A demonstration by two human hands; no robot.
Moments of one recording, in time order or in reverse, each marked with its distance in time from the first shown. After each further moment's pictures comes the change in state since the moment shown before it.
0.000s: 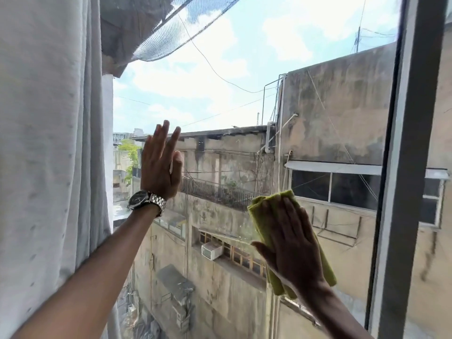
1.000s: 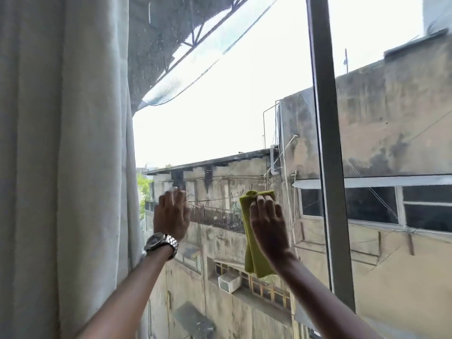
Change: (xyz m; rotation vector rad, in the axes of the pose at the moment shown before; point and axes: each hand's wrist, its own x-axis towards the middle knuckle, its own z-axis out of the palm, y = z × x) left_hand 0.017 0.099 -0.077 0.189 -0.339 -0.244; right_hand 0.093 0.026 -0.089 -0.013 -0.090 0.161
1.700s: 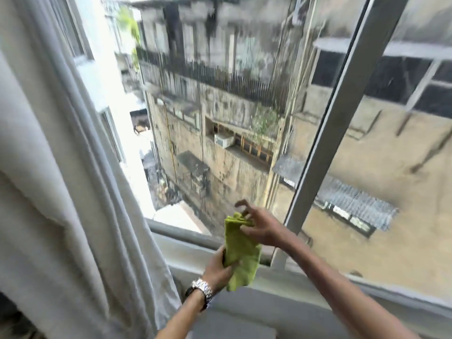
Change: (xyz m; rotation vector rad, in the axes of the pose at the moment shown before) left_hand -0.546 0.138 0.068 -0.876 -1.096 -0.902; right_hand -0.368 0.006 0.026 1.013 -1.276 0.190
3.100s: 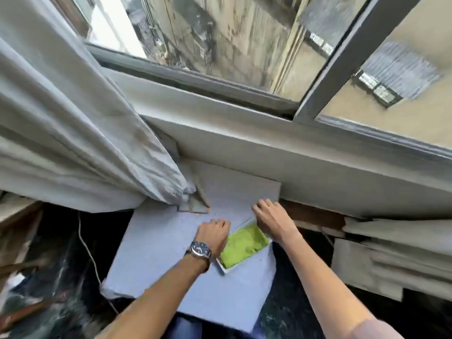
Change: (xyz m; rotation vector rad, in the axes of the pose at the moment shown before) left_hand -0.116 -0.308 0.125 1.176 -0.457 -0.112; right_hand -0.167 0.259 0.351 -0.643 -0.467 0.098
